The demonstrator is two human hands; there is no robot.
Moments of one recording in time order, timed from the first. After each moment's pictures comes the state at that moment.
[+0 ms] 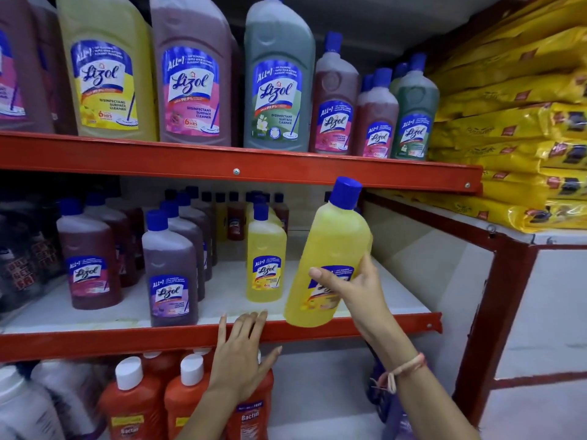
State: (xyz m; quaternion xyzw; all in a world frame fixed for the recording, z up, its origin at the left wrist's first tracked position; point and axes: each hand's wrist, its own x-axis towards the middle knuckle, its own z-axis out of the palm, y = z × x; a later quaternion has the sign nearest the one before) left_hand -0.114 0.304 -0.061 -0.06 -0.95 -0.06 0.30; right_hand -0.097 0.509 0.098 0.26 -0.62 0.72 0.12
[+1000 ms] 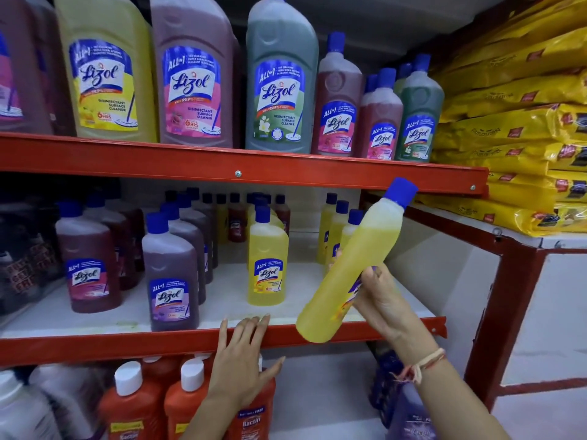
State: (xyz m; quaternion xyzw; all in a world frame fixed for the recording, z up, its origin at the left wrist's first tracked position) left_hand -0.115 0.302 -0.062 -0.08 -0.95 -0.06 0.31; right_hand -0.133 0.539 0.086 0.34 -0.49 0.80 -0.06
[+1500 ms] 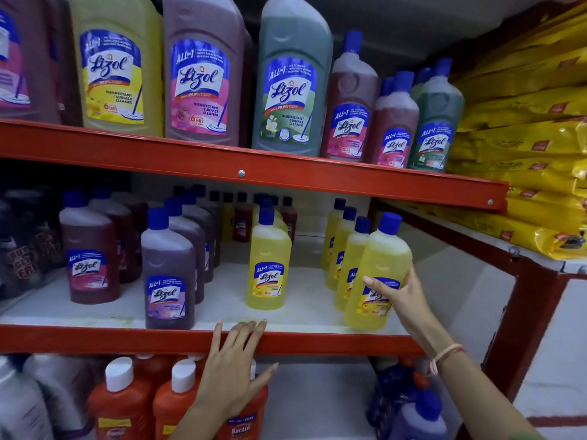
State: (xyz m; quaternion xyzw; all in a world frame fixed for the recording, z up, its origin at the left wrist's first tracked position) left_hand -0.115 0.302 -0.065 -0.08 -0.94 -0.07 0.31; right_hand -0.201 0.598 0.072 0.19 -0.68 0.70 0.11
